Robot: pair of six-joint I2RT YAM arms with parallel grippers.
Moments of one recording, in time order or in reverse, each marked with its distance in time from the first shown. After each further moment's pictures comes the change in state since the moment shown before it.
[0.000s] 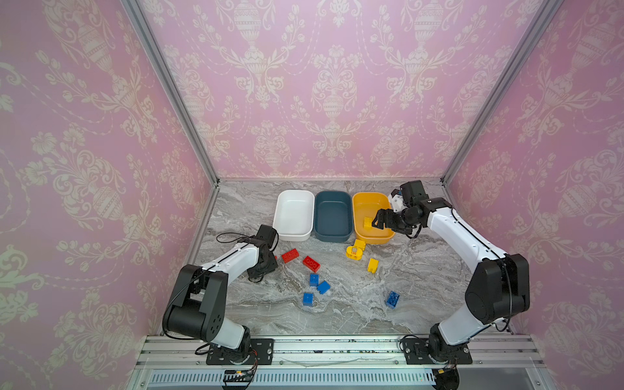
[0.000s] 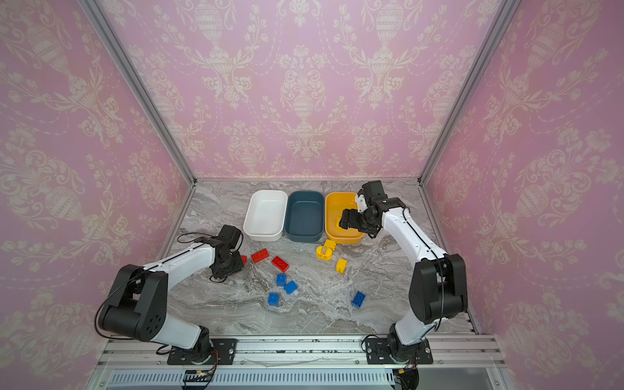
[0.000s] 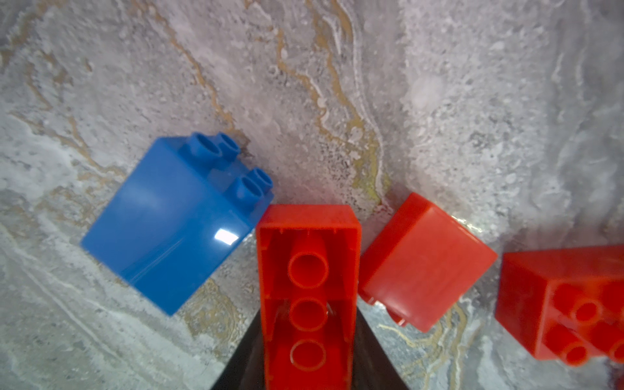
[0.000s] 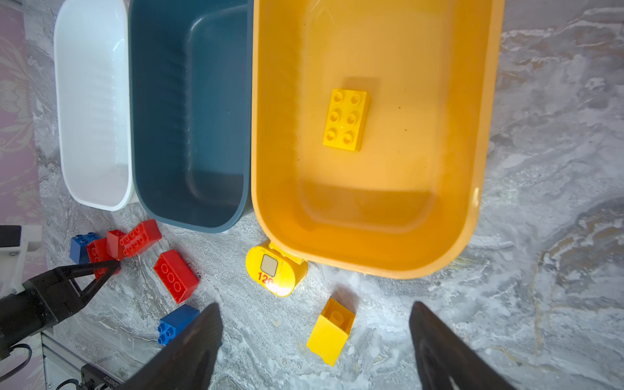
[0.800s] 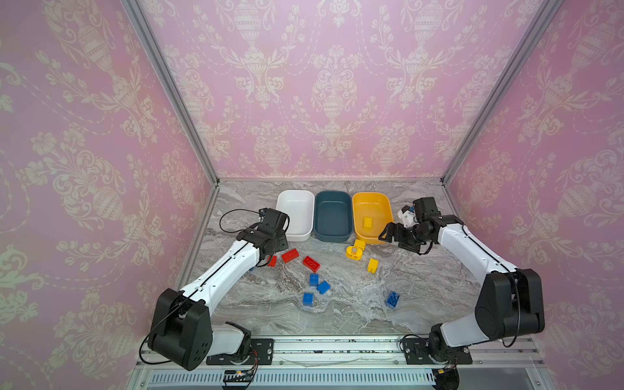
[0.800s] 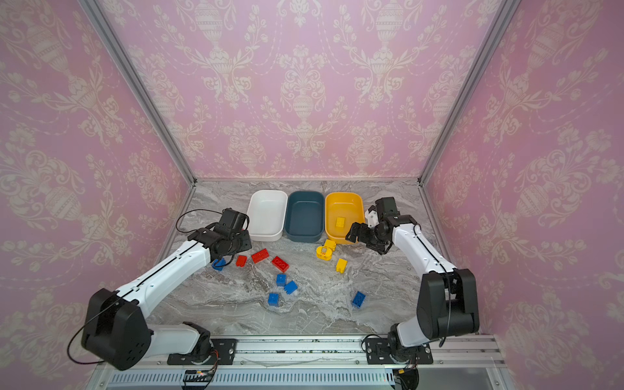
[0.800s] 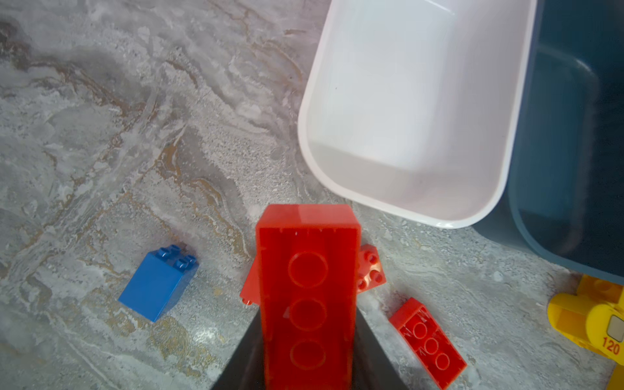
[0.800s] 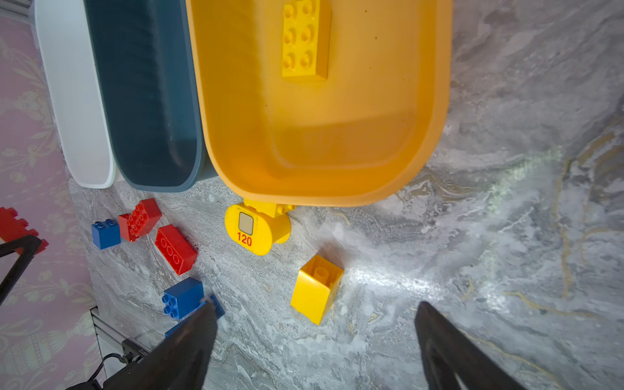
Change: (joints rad) left arm -0.167 -0.140 0.232 0.007 -0.098 0.103; right arm -0.088 -0.116 -0.234 0.066 -0.124 0.039
